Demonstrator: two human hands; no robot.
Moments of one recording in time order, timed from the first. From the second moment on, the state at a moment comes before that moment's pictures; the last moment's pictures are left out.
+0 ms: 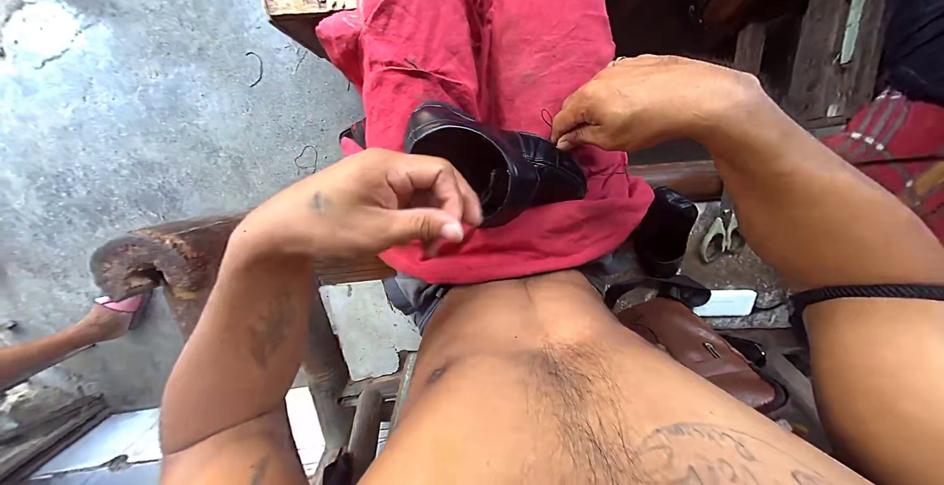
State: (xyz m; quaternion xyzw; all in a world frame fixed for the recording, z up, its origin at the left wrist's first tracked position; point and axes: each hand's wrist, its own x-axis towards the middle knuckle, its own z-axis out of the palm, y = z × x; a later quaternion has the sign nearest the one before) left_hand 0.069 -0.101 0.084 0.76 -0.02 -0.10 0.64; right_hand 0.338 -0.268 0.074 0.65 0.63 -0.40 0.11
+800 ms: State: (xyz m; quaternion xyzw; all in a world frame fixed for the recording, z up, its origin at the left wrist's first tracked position) left_hand 0.109 -0.157 0.013 0.89 0.12 -0.17 0.40; right_hand 0.291 -0.343 0.022 0.72 0.62 -0.25 -0.17
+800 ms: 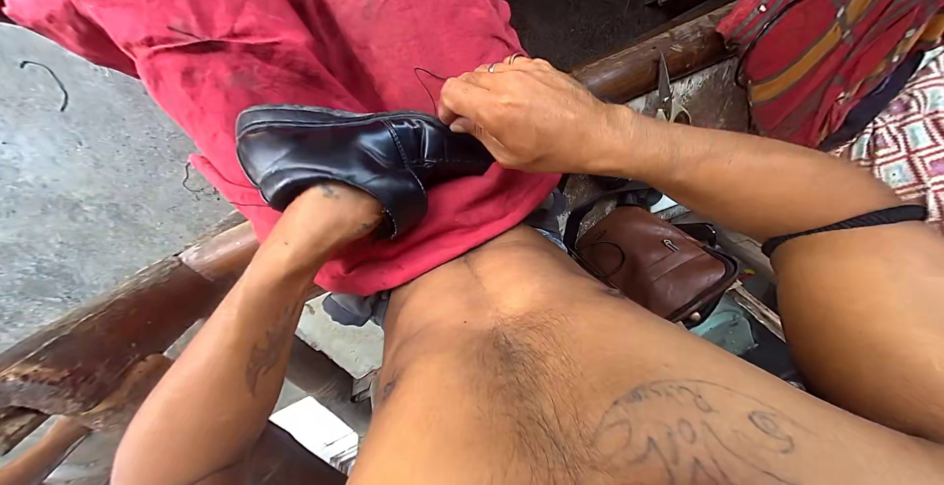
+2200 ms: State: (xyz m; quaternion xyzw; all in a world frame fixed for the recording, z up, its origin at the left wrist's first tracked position) left_hand 0.081 -0.165 -0.010 0.92 0.06 -0.03 0.38; right_hand 0.344 -0.383 0.048 0.63 0.35 -0.50 -0.49
